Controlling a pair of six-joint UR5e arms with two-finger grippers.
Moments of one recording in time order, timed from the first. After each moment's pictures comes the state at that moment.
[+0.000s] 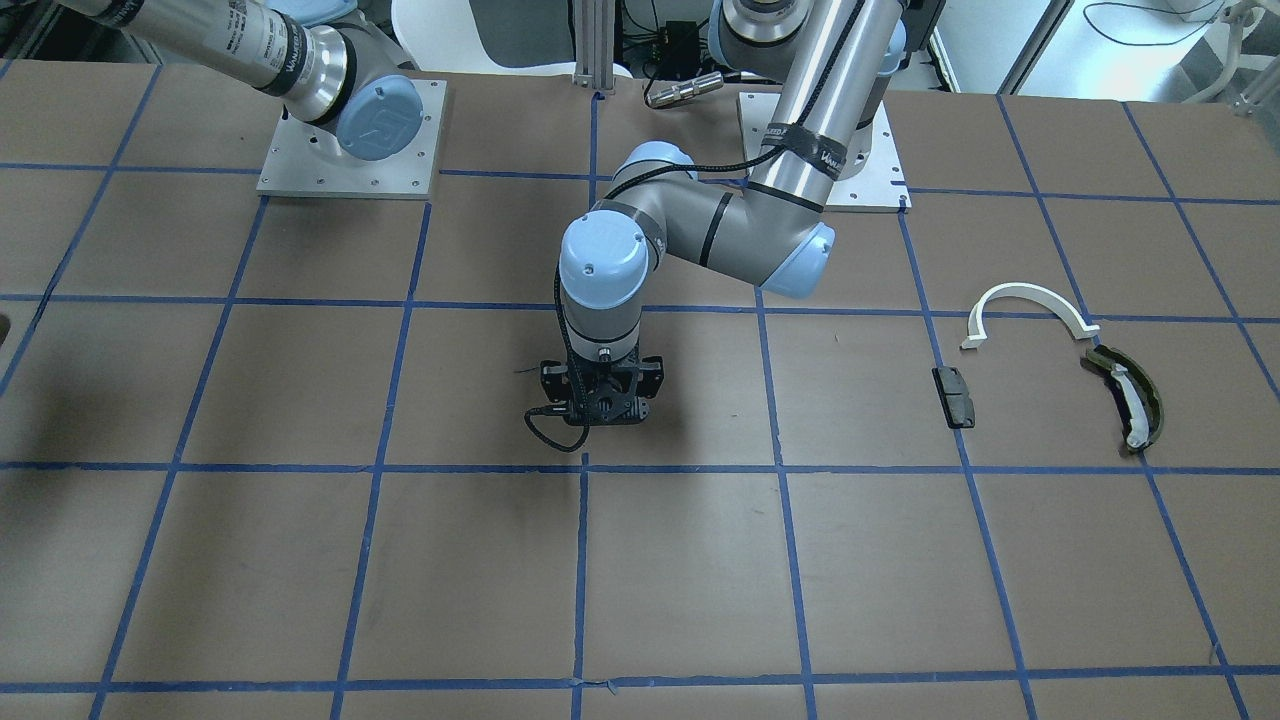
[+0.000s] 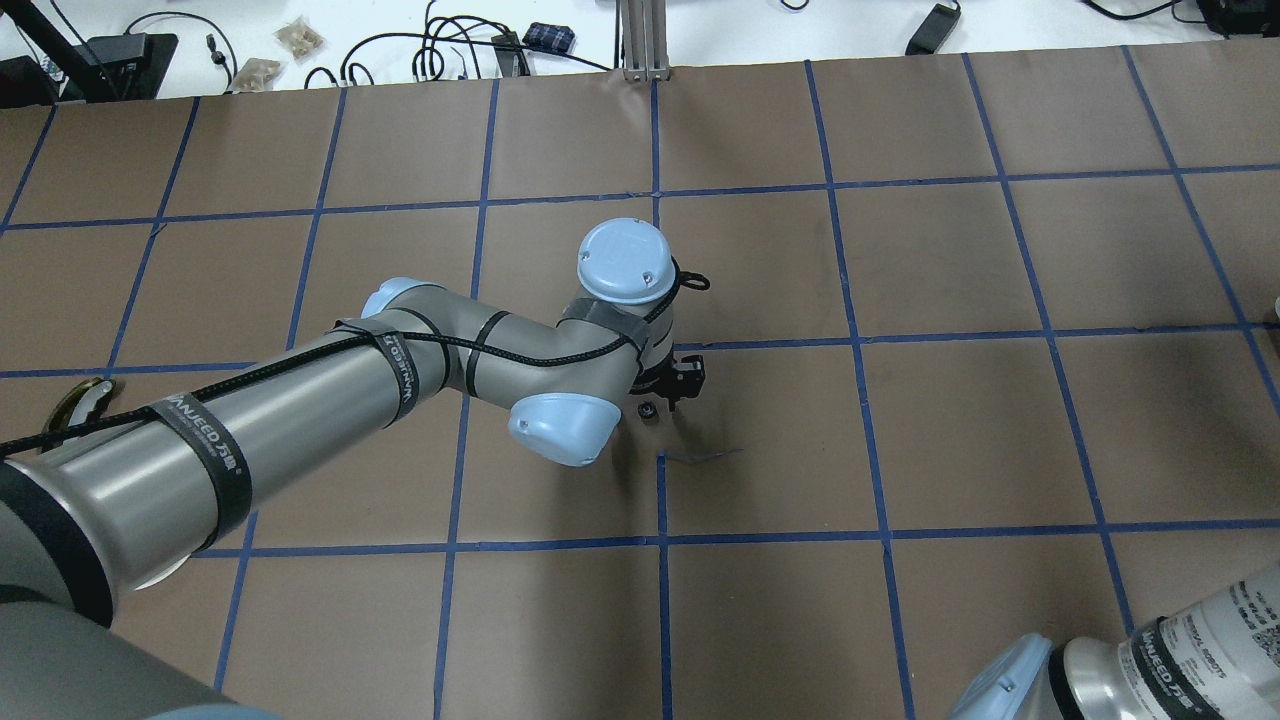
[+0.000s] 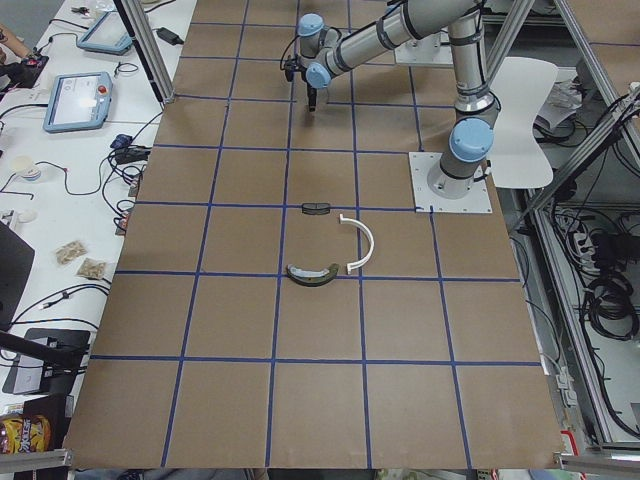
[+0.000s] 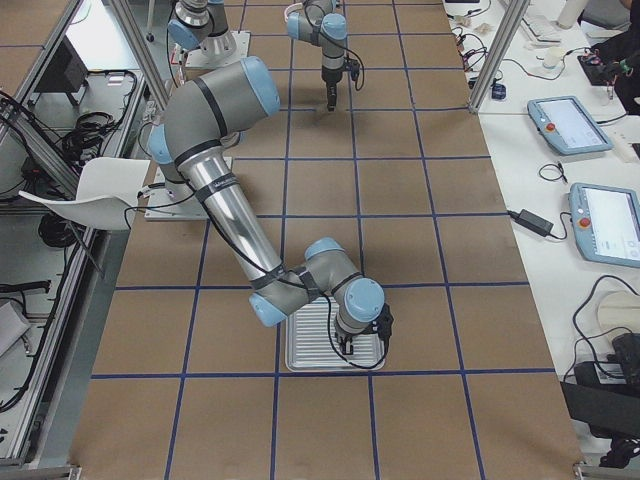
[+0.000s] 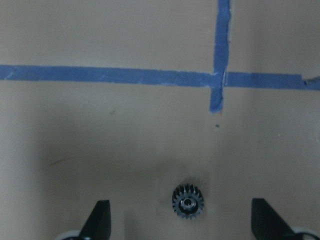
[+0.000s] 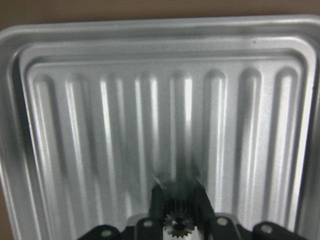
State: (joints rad) left arm -1.99 -2.04 -1.85 -0.84 1.57 -0.47; right arm 0.61 -0.88 1.43 -2.05 -1.64 -0.95
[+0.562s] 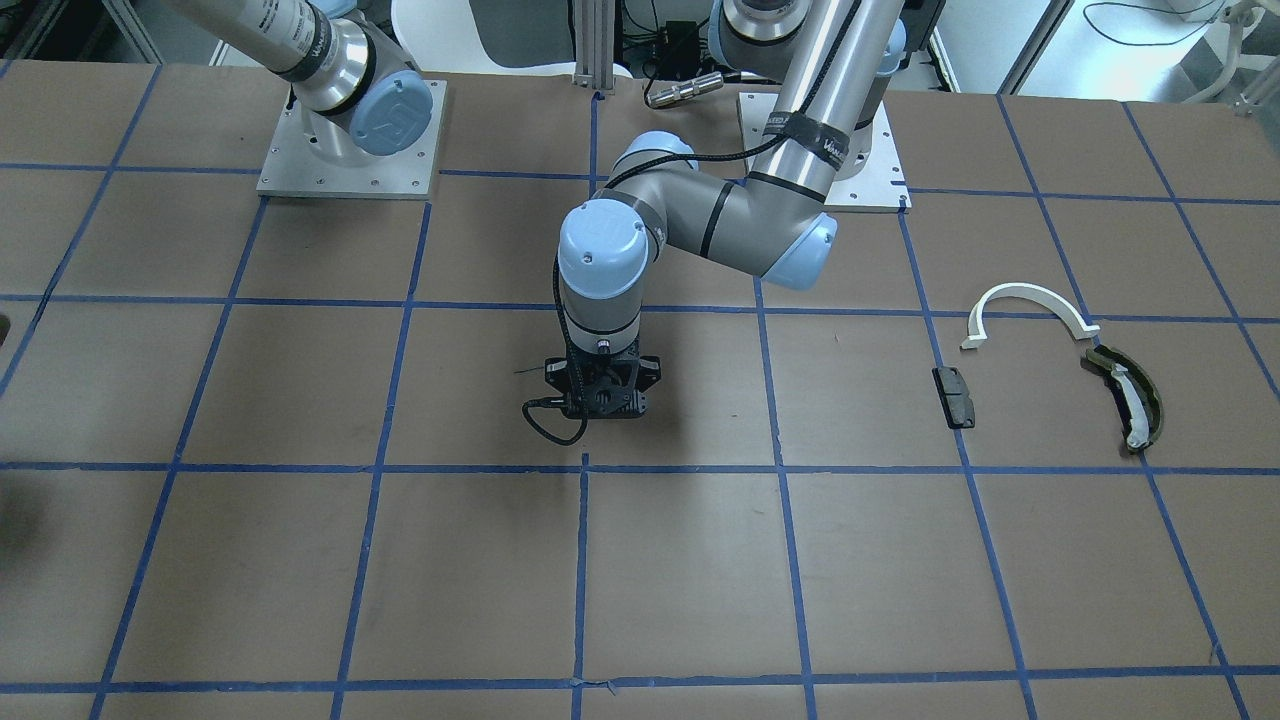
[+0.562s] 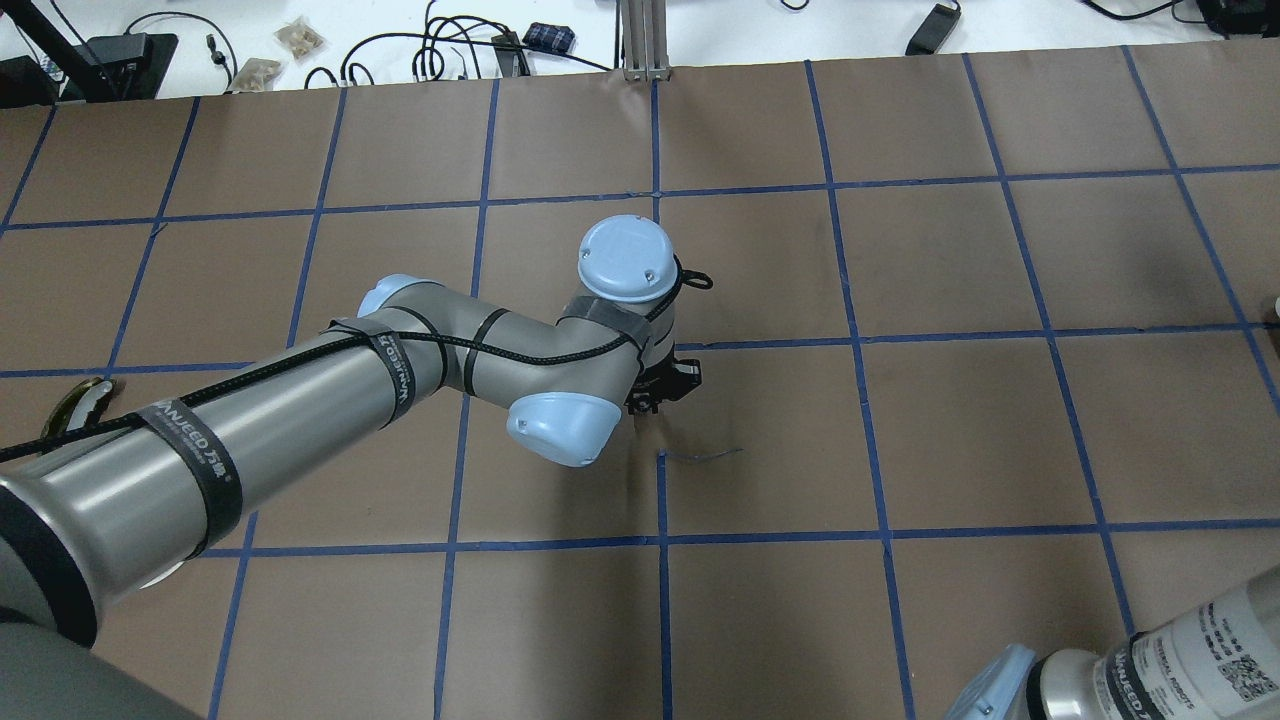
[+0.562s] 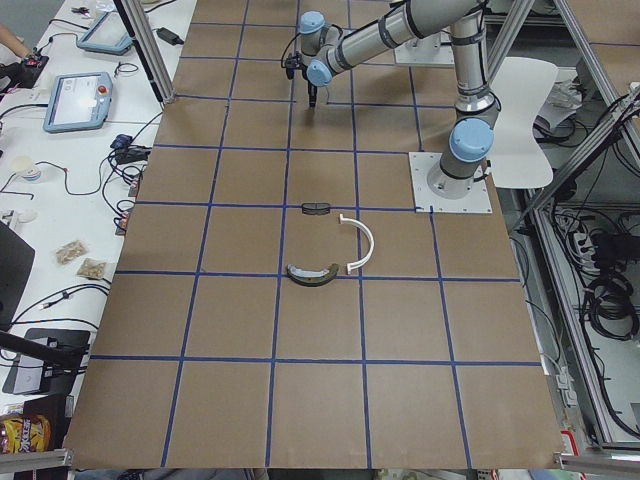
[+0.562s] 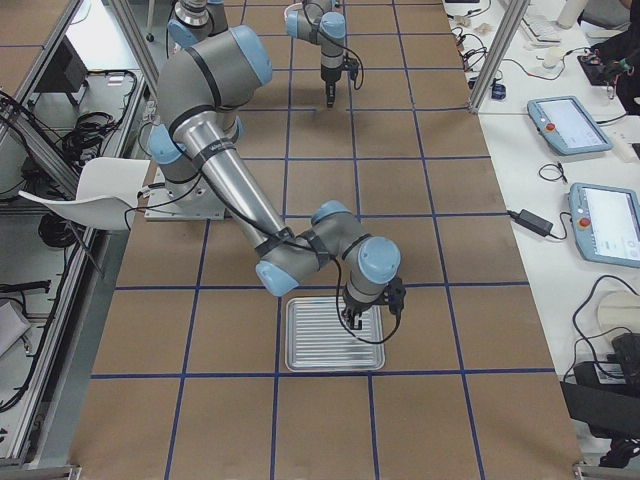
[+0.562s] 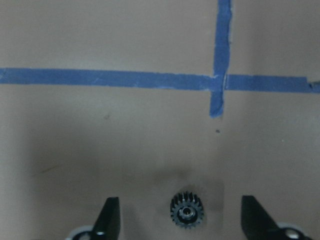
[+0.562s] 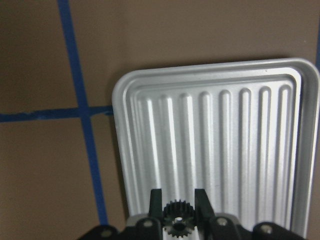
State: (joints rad) left arm -1.98 -2.01 -1.84 -0.87 1.58 -0.43; right arm 0.73 -1.05 1.43 -1.90 -1.67 -0.78
